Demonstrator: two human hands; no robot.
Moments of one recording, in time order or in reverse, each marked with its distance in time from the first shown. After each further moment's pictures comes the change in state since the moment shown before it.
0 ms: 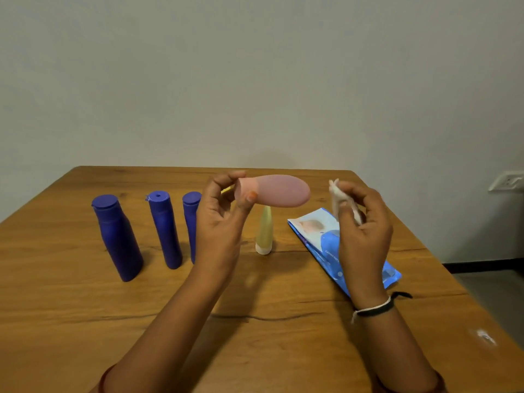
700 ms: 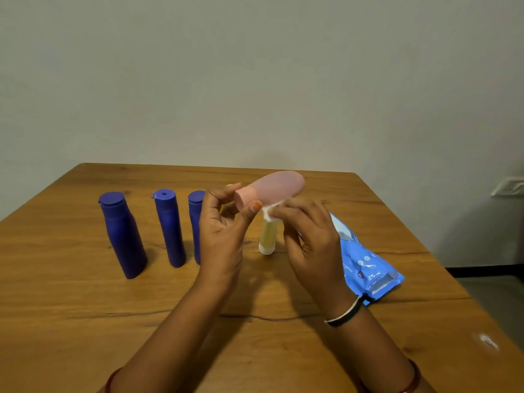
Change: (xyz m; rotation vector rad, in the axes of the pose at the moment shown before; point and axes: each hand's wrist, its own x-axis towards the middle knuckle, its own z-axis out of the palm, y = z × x) left_hand -0.013 0.001 0.003 -0.113 0.126 -0.074; right_hand -0.027 -0.016 0.034 -0.138 -0.354 -0.420
